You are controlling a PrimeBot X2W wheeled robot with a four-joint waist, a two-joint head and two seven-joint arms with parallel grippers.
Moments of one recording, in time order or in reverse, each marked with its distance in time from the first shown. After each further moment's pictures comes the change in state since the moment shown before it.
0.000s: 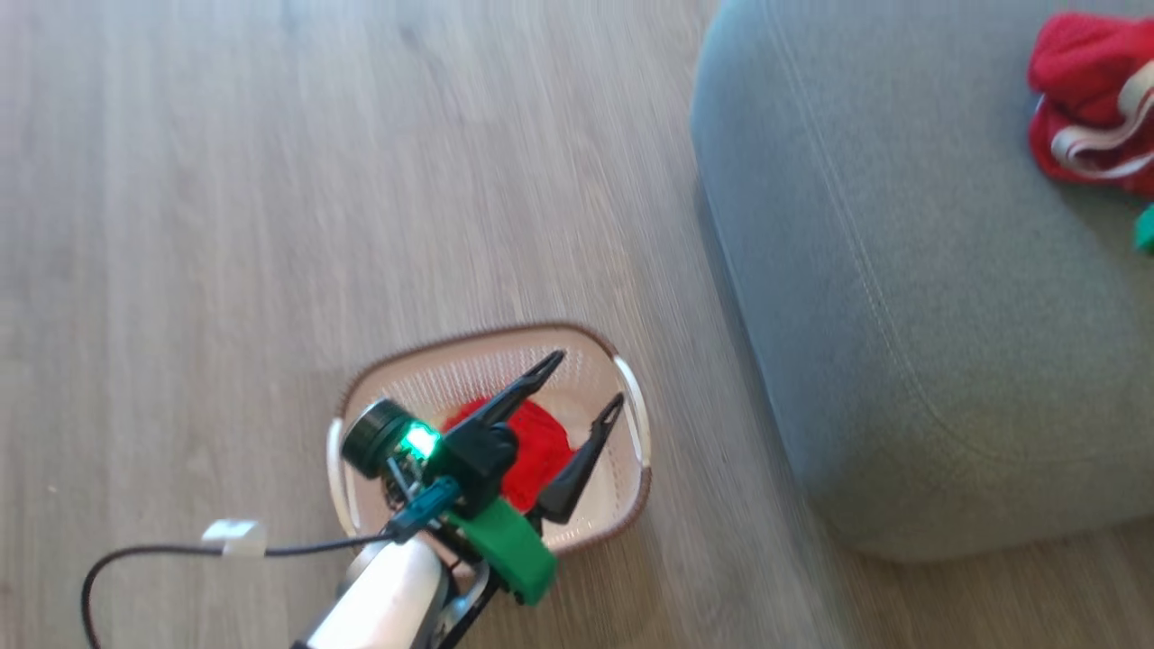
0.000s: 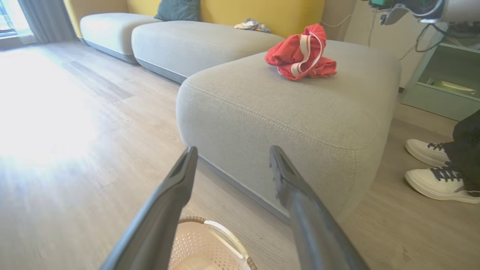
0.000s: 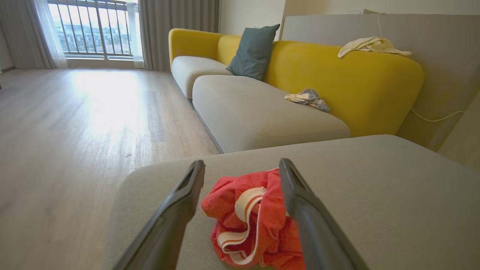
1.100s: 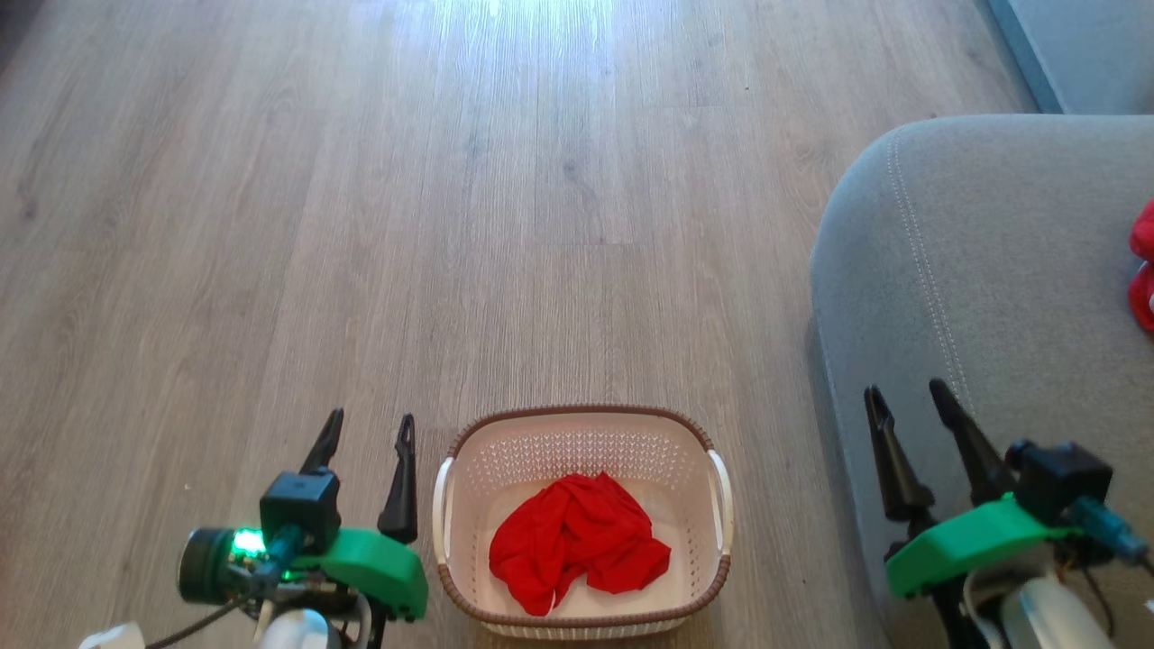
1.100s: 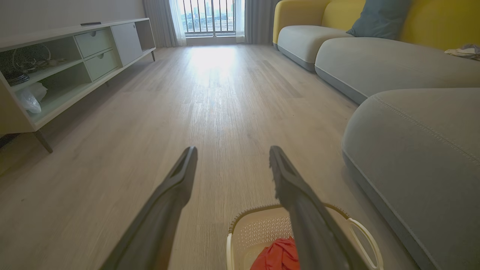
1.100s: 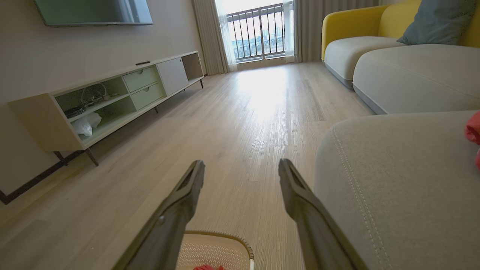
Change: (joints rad) left arm 0.207 -0.037 0.358 0.019 0.021 0.227 0.000; right arm 0.760 0.130 0.408 -0.642 0.352 0.000 0.000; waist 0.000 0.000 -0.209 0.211
